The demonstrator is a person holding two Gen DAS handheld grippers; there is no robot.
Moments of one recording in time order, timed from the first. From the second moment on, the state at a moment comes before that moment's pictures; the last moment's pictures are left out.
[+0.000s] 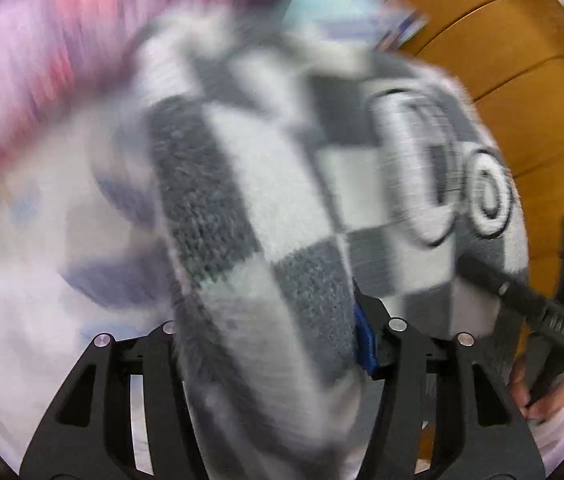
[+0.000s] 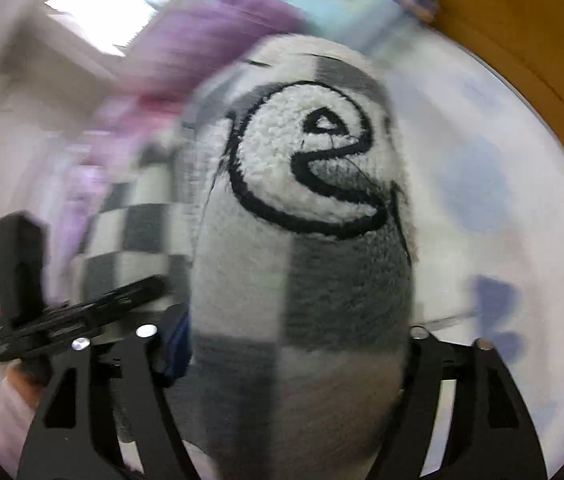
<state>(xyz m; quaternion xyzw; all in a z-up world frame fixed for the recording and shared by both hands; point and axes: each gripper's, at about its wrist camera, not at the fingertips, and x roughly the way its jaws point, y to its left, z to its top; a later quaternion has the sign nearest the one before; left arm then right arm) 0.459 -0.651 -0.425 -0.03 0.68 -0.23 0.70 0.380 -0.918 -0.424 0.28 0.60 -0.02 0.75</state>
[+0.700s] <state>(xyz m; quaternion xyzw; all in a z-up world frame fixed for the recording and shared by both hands) 0.448 -0.647 -0.470 0.00 0.66 -0.15 0.73 0.393 -0.893 -0.447 0.08 0.66 -0.13 0.73</state>
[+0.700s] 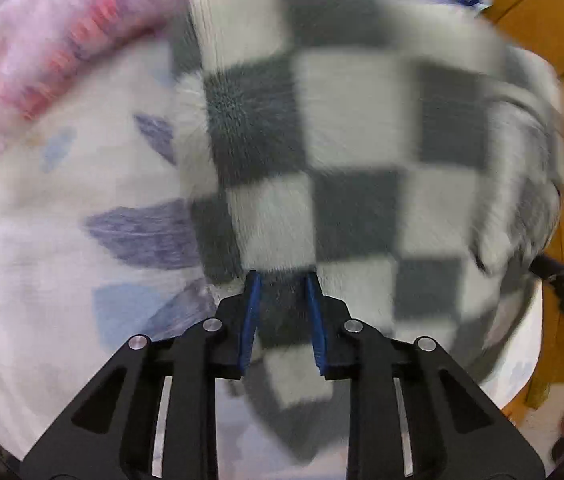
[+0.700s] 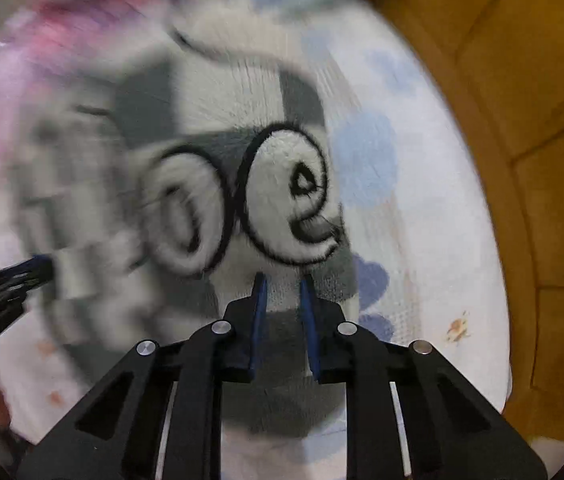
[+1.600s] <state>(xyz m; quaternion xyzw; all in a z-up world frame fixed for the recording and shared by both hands) 0.574 -0.685 -0.438 0.04 0.63 -0.14 0.76 0.503 -0.911 -0.381 0.12 0.62 -0.13 0.77</state>
